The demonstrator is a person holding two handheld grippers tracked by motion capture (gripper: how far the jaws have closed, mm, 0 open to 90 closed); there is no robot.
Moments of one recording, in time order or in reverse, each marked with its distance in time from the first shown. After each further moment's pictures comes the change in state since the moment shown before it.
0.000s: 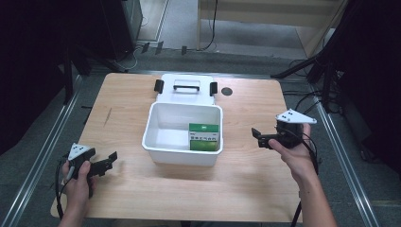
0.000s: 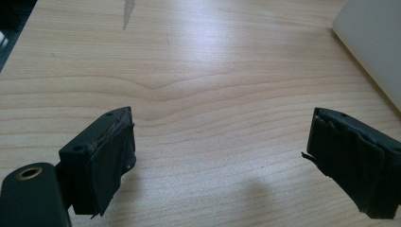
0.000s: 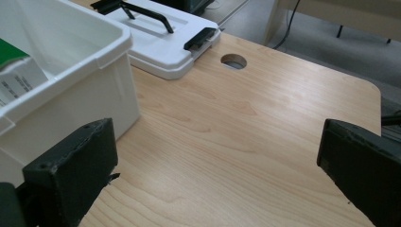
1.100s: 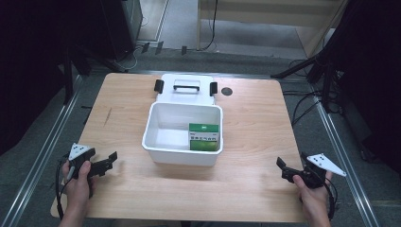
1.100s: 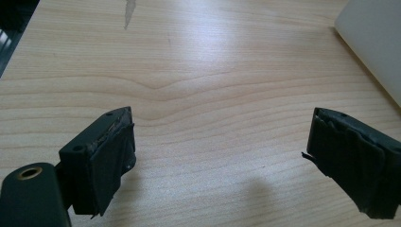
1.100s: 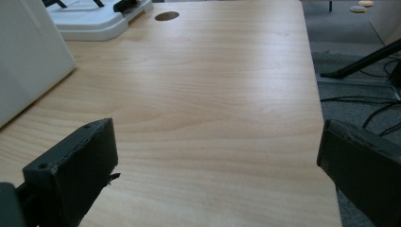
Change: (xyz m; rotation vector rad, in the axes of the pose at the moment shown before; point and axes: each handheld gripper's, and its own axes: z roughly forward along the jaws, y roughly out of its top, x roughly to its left) left arm -0.001 0.000 0.000 0.001 0.009 0.003; right arm -0.034 -0.141 -0.040 -0.104 -0.140 0.253
